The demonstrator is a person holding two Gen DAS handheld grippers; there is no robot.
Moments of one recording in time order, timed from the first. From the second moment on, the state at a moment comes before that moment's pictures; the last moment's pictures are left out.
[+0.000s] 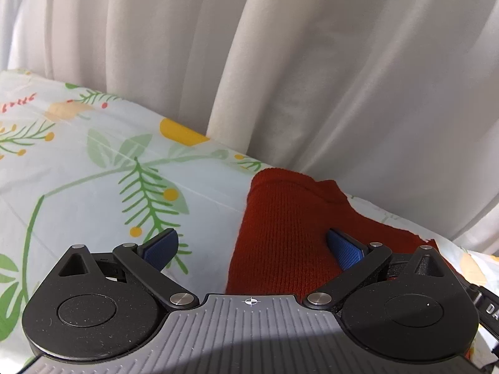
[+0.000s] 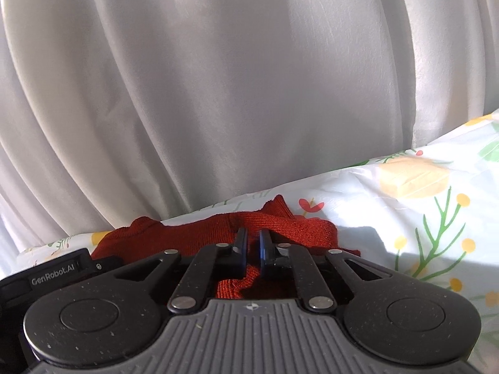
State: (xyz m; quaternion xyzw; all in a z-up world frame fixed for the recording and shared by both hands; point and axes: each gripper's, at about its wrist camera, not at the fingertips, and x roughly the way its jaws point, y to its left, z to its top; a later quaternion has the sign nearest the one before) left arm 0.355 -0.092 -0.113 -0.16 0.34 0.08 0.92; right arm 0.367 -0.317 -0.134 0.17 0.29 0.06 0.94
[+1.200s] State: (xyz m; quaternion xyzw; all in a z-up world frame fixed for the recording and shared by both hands) left arm 0.333 -0.043 -0.106 -0.32 0.45 -0.18 0.82; right arm 0.353 -0.406 -0.155 0.41 0.43 0.20 0.78
